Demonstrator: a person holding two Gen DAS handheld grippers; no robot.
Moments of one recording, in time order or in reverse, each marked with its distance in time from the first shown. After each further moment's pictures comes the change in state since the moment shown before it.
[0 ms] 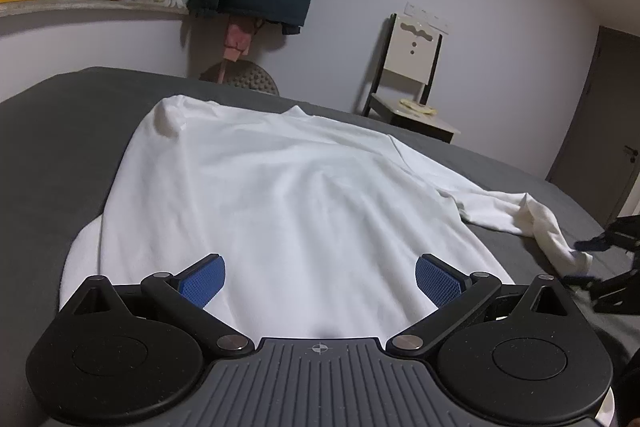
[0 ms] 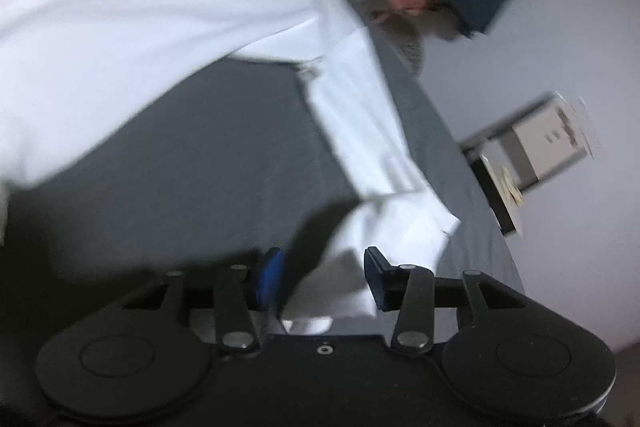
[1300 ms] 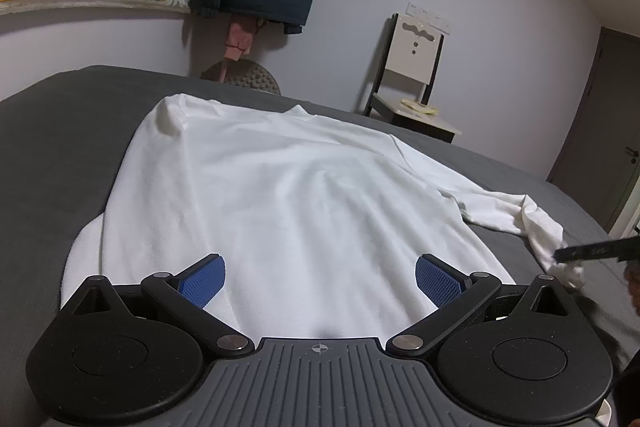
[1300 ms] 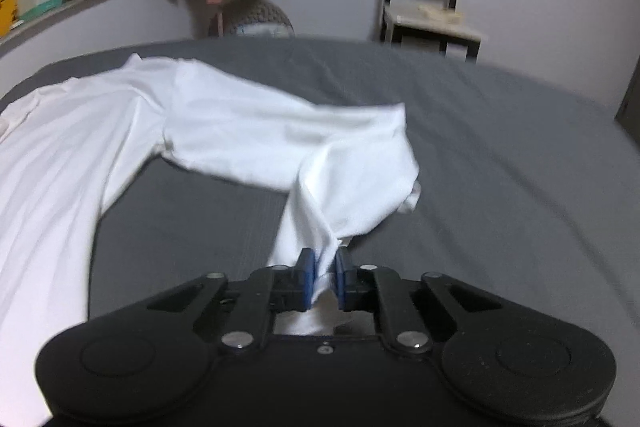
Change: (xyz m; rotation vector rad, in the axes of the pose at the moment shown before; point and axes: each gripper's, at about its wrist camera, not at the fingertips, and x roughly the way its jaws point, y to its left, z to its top) left arm -0.001 0.003 0.000 -0.003 0.002 0.000; right arm 0.020 -0.069 -0.018 0.857 0.058 0.081
